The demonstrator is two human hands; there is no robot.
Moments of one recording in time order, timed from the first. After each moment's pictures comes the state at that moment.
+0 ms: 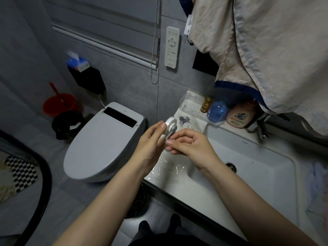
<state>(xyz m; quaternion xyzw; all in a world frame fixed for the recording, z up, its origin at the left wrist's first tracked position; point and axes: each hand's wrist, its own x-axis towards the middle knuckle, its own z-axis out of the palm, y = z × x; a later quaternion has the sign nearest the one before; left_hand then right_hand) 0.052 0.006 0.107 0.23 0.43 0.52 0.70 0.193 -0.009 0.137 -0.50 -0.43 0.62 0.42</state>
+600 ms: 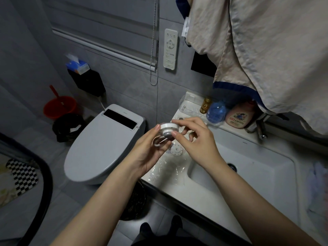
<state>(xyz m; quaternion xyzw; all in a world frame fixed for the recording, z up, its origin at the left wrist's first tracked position) 0.047 0.001 0.121 0.16 0.37 0.52 0.75 0.204 0.002 0.134 -0.51 -0.66 0.31 0.46</state>
